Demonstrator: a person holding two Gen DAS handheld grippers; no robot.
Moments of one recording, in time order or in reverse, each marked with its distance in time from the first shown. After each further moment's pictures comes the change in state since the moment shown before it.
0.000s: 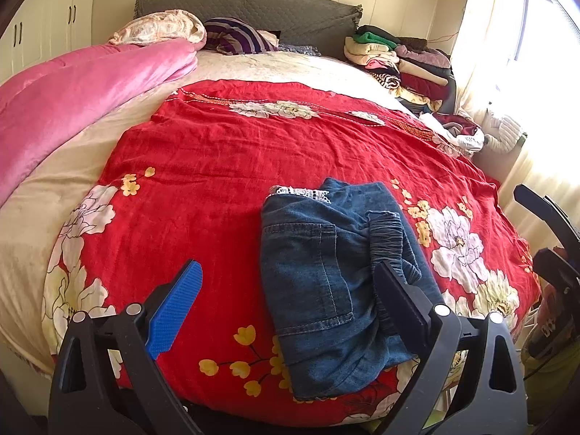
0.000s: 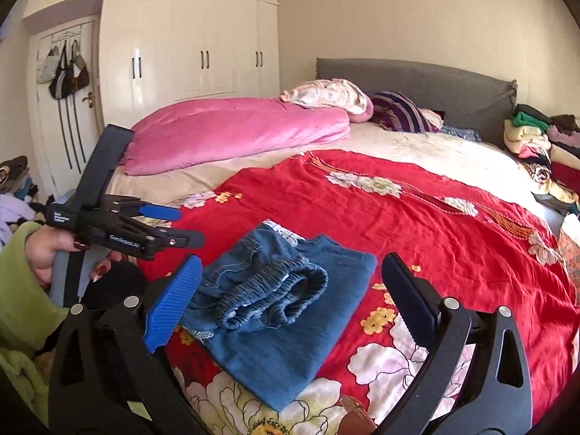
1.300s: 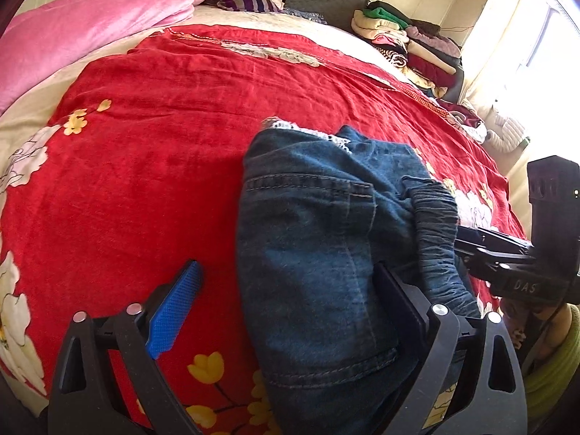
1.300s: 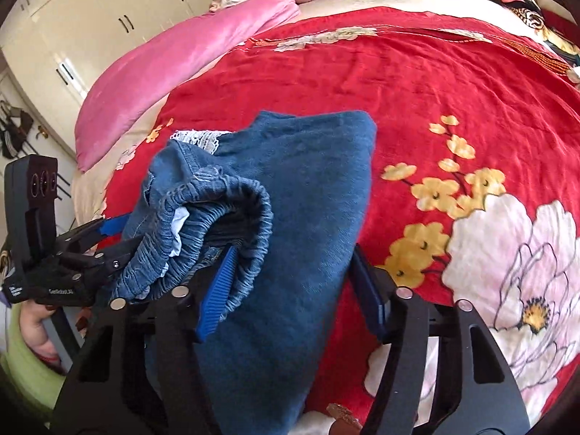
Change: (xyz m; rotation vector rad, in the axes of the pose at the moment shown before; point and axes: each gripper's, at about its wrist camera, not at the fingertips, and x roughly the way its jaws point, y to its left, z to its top) left arm 0.095 0.009 -0.016 -0.086 0.123 -0.079; right arm 0.142 -0.060 -0.060 0.382 0.409 0.042
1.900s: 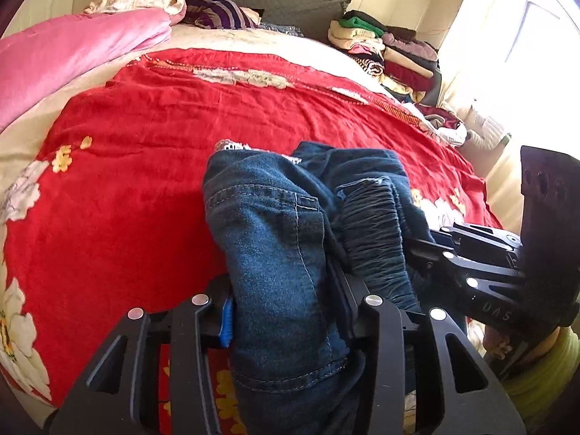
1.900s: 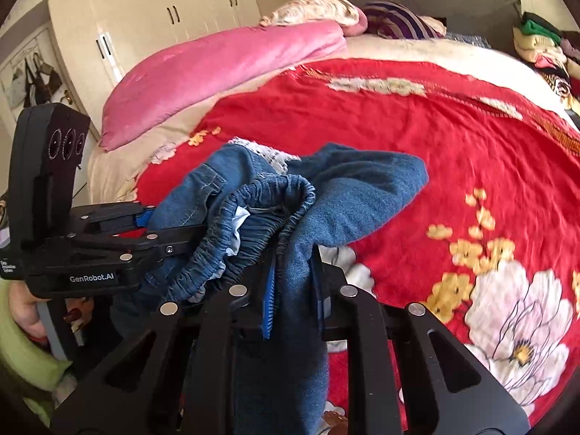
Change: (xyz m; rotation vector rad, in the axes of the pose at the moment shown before) left arm -0.022 -0.025 0.013 0.059 -0.053 -0.049; right arm -0.022 0.051 0.010 -0.207 -0.110 0.017
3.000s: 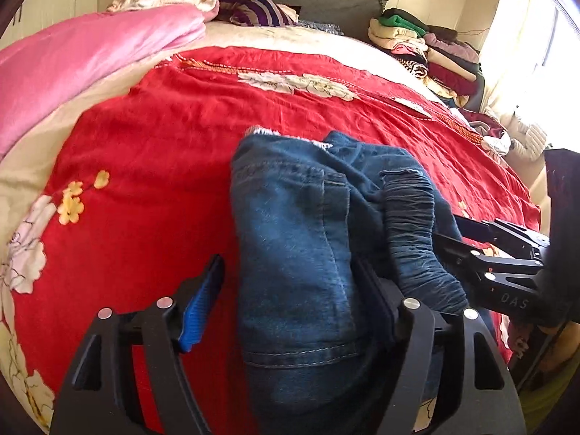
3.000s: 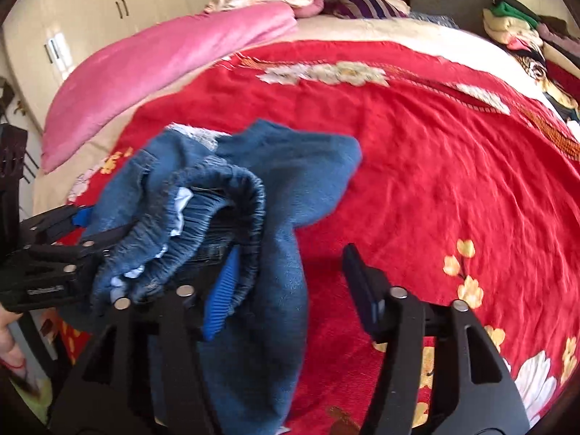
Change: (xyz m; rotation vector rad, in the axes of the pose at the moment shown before) left arm 0.052 0.048 0.052 -0.035 0.017 0.154; right arm 0.076 -0.060 0.048 0.094 0.078 -0.165
